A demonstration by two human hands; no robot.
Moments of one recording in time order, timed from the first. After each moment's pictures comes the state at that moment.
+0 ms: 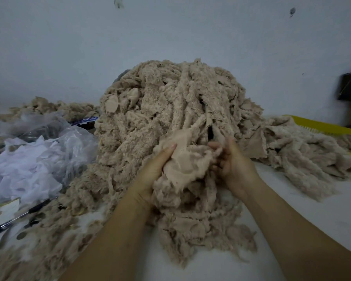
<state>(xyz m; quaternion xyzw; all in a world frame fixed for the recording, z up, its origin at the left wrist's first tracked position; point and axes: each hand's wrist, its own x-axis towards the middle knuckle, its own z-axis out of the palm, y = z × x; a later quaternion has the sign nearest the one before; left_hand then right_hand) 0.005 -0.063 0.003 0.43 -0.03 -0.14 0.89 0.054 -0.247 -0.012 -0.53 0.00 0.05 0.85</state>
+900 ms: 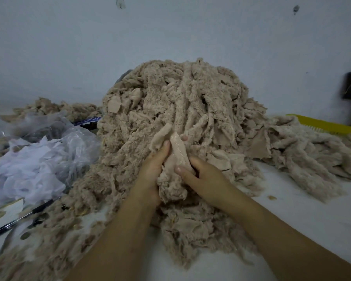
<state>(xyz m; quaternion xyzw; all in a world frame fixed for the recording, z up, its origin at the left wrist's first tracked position) 0.017 -0.057 -0.005 0.48 -0.03 -0.02 0.87 0.018 -0.208 -0.014 -0.81 -0.28 -0.02 0.51</state>
